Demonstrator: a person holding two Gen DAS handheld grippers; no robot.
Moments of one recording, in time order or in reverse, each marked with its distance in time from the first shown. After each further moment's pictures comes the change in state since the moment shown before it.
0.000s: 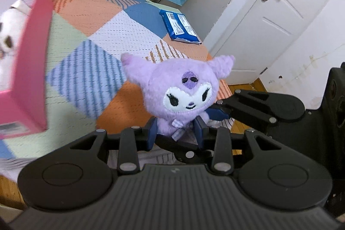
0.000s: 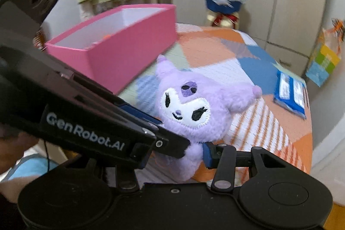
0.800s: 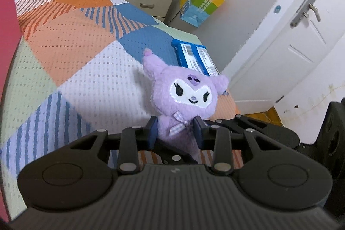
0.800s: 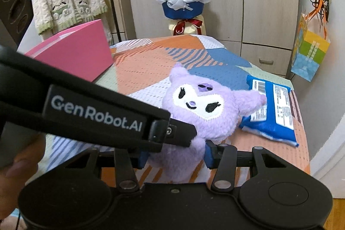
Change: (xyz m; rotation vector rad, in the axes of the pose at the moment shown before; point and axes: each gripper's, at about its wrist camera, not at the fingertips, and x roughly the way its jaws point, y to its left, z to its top) left arm 0.126 0.009 0.087 -0.062 -0.093 0.058; right arm 0.098 -0.122 0.016 0.183 -0.083 -0.070
